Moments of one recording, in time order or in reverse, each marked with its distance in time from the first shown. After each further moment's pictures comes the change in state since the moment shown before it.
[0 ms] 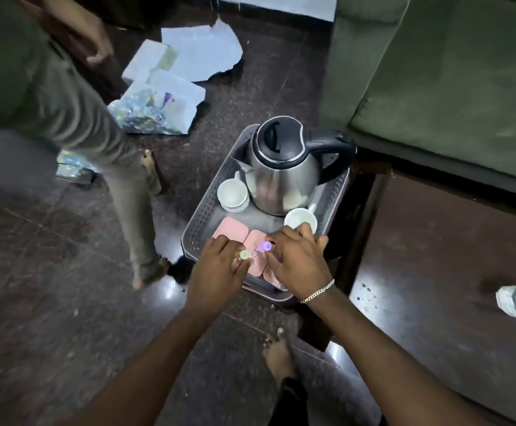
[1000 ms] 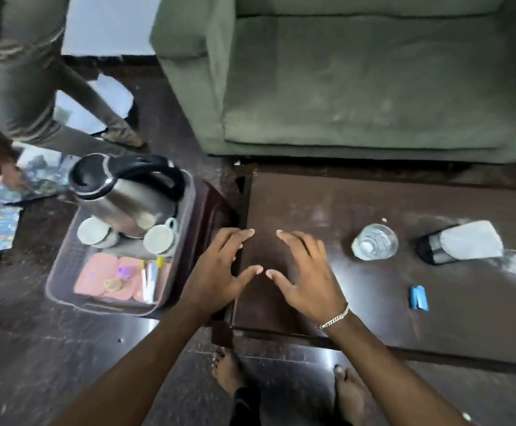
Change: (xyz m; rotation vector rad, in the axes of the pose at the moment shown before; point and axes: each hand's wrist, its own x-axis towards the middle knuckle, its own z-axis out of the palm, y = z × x) left_hand 0.017 0.239 0.073 -0.268 -0.214 0.404; right_hand -0.175 0.185 -0.129 0.202 0.285 0.202
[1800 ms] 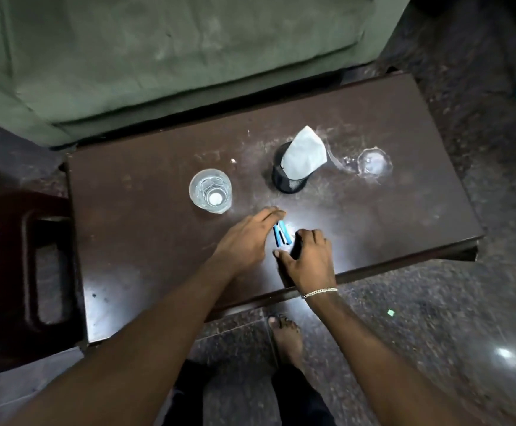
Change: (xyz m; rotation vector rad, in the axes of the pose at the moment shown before) left_hand 0.092 0.174 0.350 0.231 -0.686 0.228; right_hand -0.168 0.297 -0.060 -0.074 0.159 0.764
